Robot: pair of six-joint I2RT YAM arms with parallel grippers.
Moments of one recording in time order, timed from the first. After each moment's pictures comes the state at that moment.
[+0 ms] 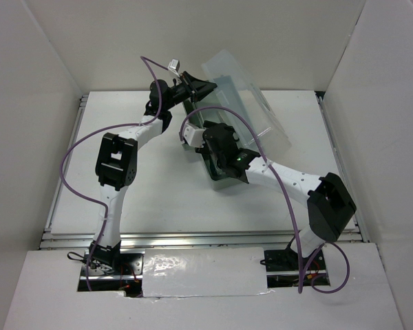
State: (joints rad) left arm -0.30 2.31 1.85 0.74 0.67 -1.43; right arm 0.80 1.57 1.16 -0.03 0.51 -0.88
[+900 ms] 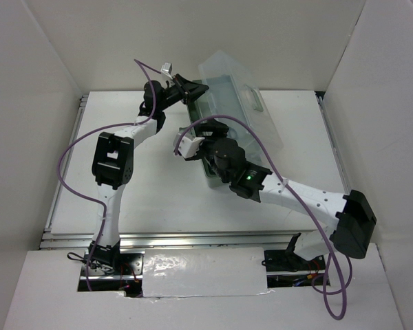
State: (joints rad) left arm -0.26 2.31 1.81 0.71 0.68 -1.42; right arm 0.97 1.38 1.05 0.24 0.47 -0.99
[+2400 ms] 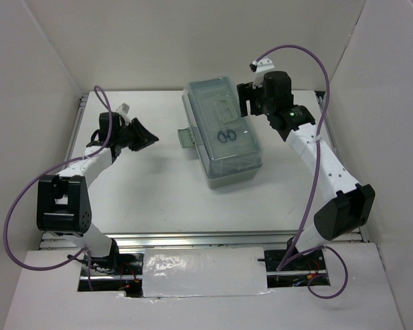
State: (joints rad) left arm -0.04 1.58 1.05 -0.04 0.46 -0.65; right arm 0.37 1.52 1.58 -0.43 0.12 -0.05
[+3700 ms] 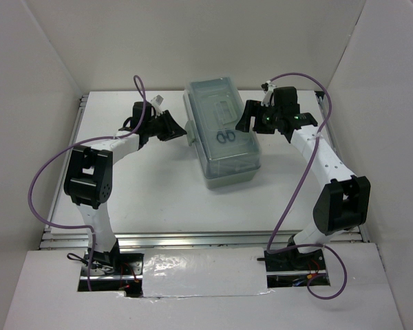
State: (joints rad) left arm -0.20 1.92 1.30 0.07 0.52 -0.68; right arm 0.19 1.57 1.40 -0.50 -0.36 0.28
